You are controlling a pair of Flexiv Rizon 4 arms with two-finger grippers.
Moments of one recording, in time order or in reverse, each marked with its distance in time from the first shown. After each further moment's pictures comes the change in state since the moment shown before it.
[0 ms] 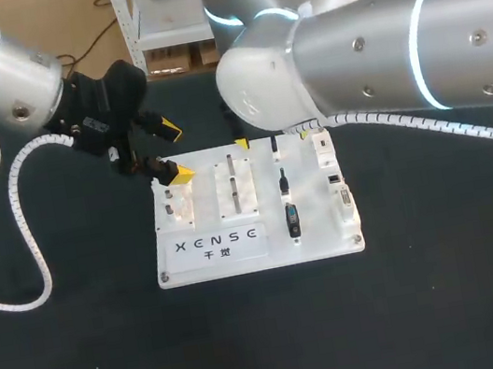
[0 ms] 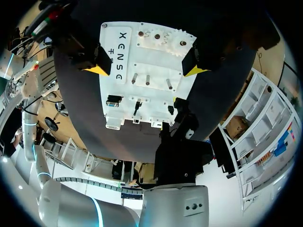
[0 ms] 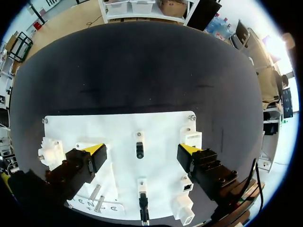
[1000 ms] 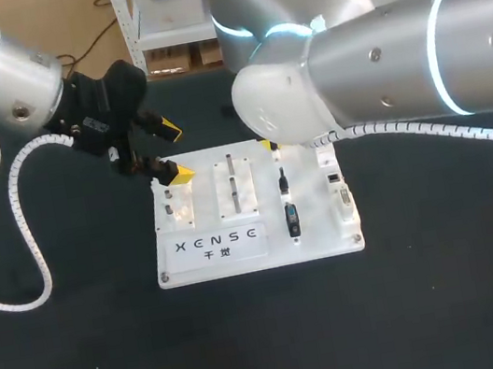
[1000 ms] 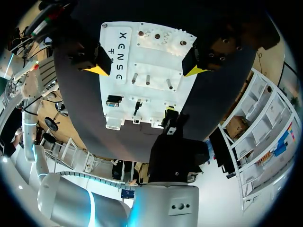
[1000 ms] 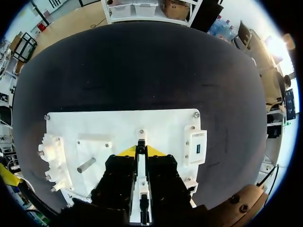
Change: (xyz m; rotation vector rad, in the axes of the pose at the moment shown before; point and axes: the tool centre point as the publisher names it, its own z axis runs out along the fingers) left arm 0.000 0.000 0.000 0.000 0.000 0.000; right arm 0.004 0.003 0.001 -0.039 -0.043 -0.023
